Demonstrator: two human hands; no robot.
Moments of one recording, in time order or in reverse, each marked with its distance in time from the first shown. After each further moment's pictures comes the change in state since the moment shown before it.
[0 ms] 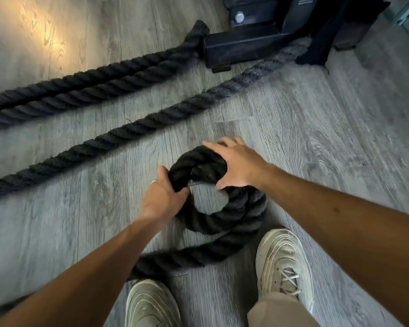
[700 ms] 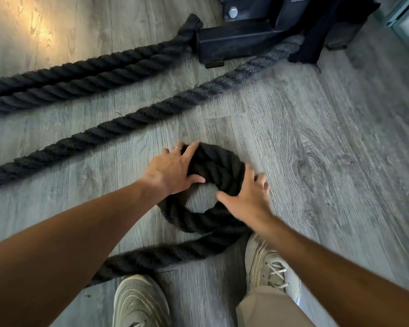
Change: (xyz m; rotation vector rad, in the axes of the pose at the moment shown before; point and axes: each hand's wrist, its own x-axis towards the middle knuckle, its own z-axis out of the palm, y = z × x) left_hand 0.043 0.047 0.003 0.814 -0.078 0.455; right_hand -0.075 0.006 0.070 0.357 0.247 0.503
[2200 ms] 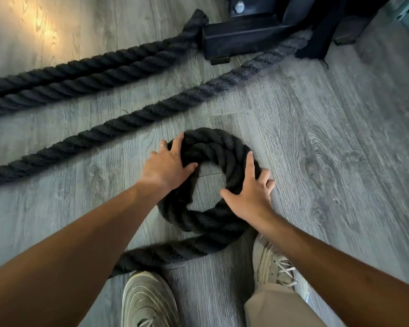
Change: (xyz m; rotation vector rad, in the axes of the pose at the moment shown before) left_hand -0.011 -0.011 0.002 -0.197 -0.020 -0.274; right_hand -0.001 -0.006 0.010 0.035 0.009 -0.040
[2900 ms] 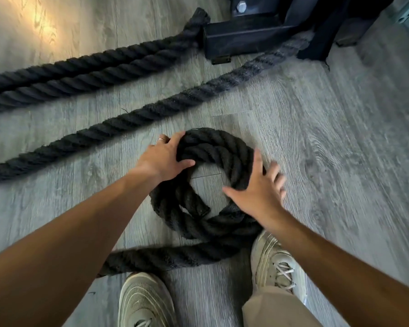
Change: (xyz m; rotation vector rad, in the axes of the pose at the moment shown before) left_hand 0.018 -0.013 -0.018 -0.131 -0.095 0.081; right_hand 0.011 -0.001 -0.018 -0.160 0.044 0.030
